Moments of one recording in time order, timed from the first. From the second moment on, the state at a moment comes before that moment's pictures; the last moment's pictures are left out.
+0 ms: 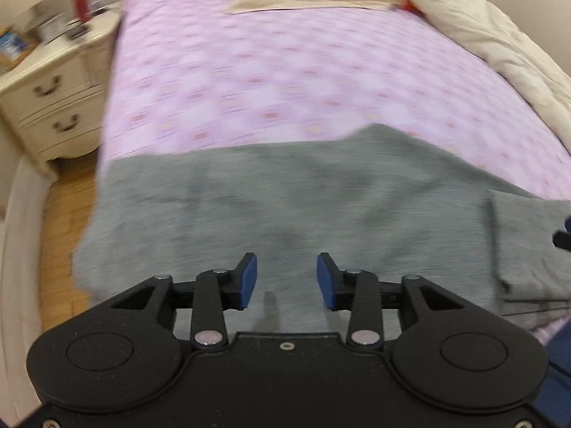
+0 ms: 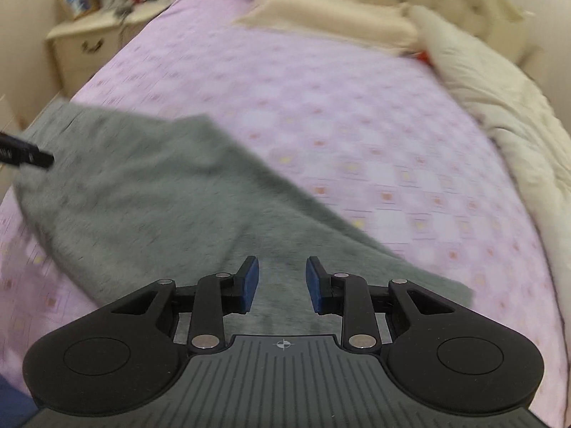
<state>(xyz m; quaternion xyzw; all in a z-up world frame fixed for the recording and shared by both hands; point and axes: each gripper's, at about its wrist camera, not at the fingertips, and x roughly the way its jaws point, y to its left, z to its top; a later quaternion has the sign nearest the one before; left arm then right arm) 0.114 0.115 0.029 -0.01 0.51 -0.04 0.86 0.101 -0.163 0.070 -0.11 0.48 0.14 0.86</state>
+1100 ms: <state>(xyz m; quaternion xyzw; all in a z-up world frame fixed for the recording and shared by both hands) 0.093 0.233 -0.031 -0.20 0.52 0.02 0.83 0.152 -0.158 0.017 0.00 0.62 0.15 0.77</state>
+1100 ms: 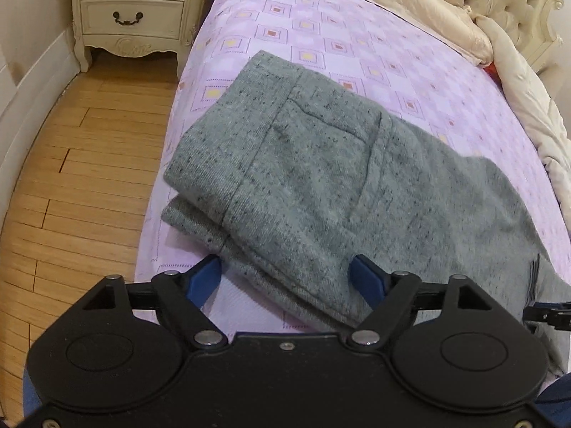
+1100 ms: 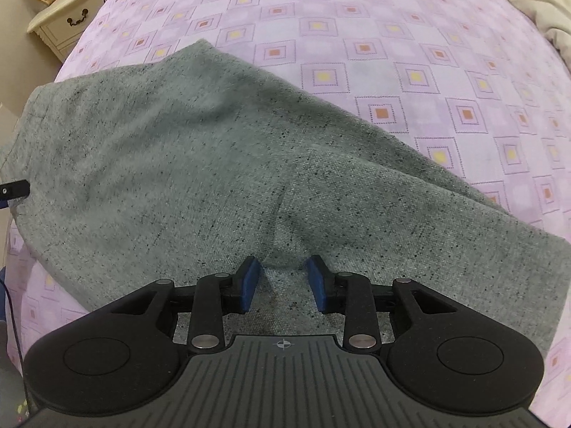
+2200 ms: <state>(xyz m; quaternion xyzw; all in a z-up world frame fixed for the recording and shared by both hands) 0.090 0.183 0.067 -0.15 0.38 0.05 0.91 0.153 -0.177 0.016 0.07 0.61 0.15 0.78</state>
